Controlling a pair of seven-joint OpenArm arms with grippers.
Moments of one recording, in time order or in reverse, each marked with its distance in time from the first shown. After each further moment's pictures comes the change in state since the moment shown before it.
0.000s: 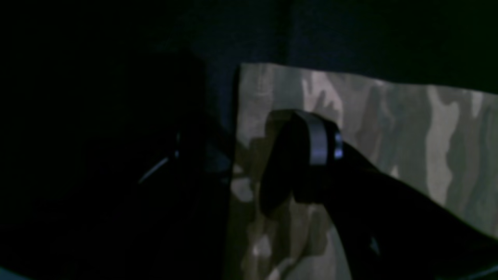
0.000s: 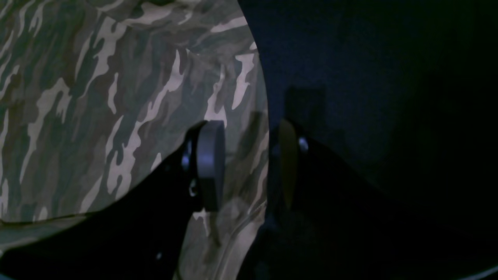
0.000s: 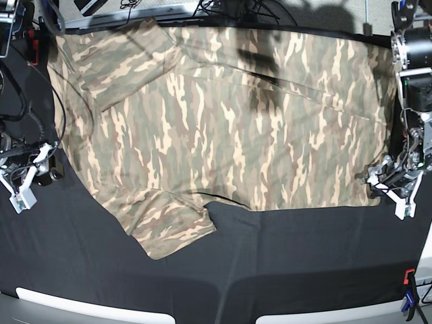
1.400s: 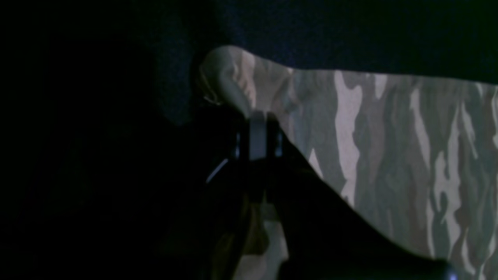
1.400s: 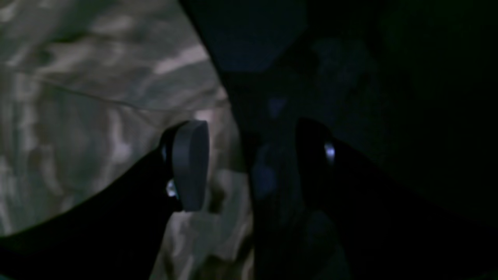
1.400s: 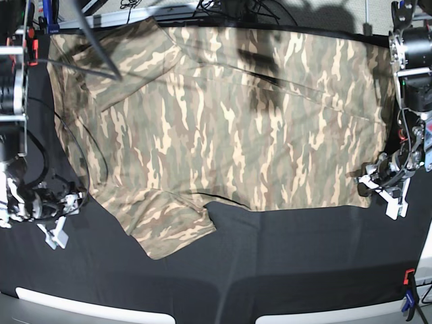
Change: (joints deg) left arm 0.0 0.5 0.0 0.1 -9.3 -7.4 6.1; right arm 42.9 -9.0 -30.1 -55.2 -13.4 3.6 3.0
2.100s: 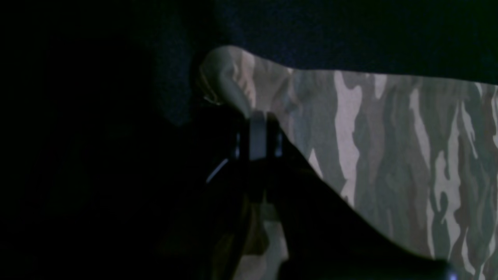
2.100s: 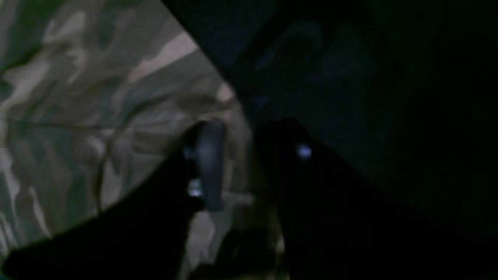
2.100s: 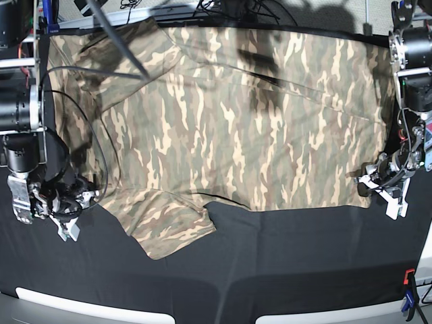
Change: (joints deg) left arm 0.1 0.0 0.0 0.0 0.0 0.0 0.0; right arm 2.7 -5.5 -1.0 -10.6 -2.4 4.7 3.5
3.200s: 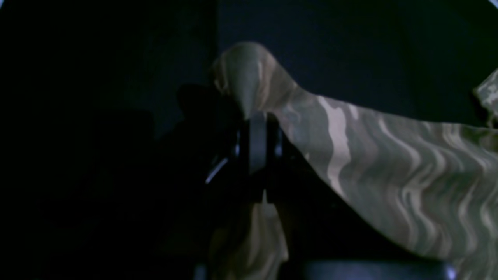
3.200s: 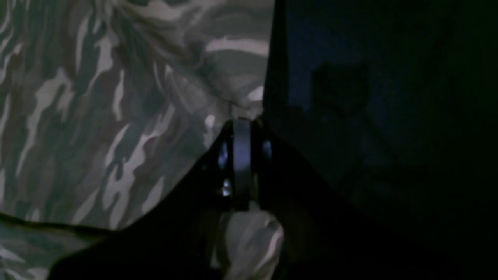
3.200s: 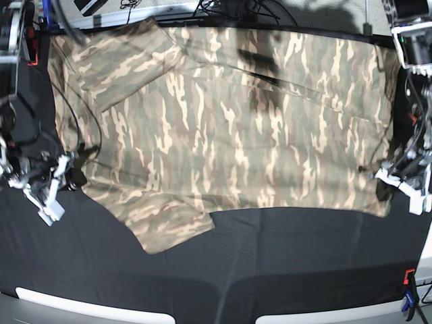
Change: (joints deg) left arm 18.1 0.7 -10.2 35.2 -5.6 11.5 3.3; right arm -30.3 12.5 17.2 47.5 11.5 5.8 -2.4
